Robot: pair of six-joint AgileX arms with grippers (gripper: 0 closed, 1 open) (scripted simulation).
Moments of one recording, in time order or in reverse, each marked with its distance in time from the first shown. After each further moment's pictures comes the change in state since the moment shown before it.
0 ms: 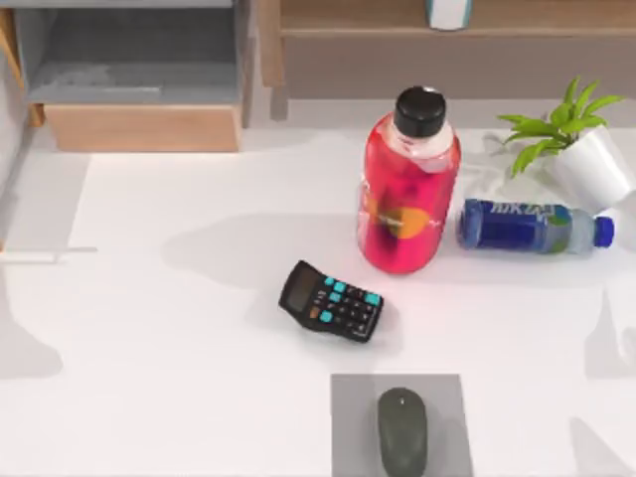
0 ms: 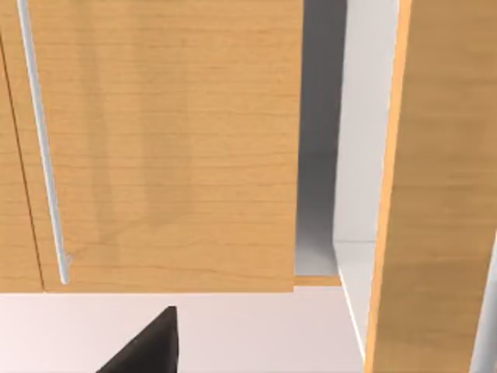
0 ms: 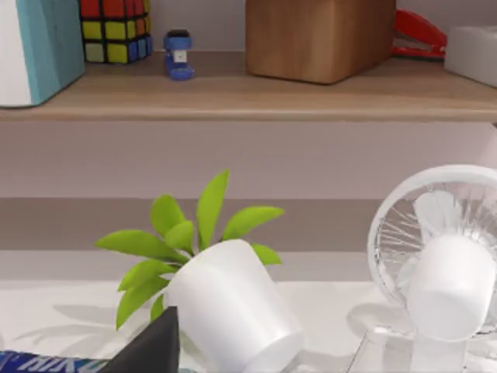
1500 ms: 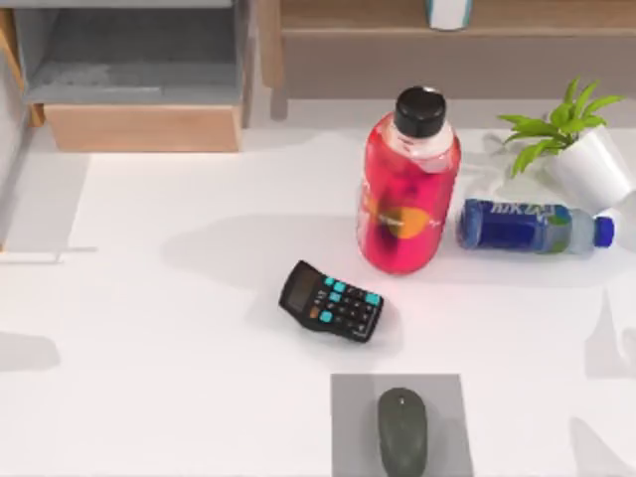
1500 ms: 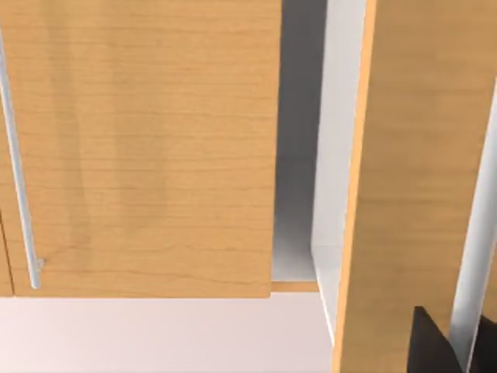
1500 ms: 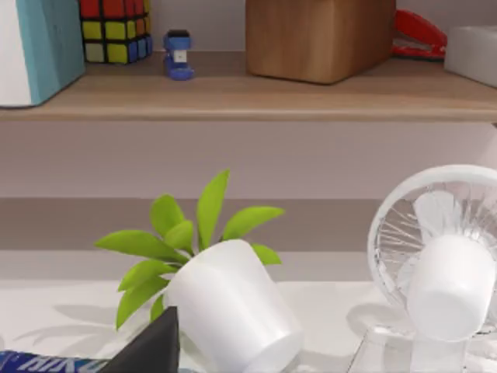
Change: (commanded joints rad) left arm -0.012 0.007 0.015 -0.008 -0.011 0.000; right arm 0.000 0.000 0.000 0.000 0.000 0.000
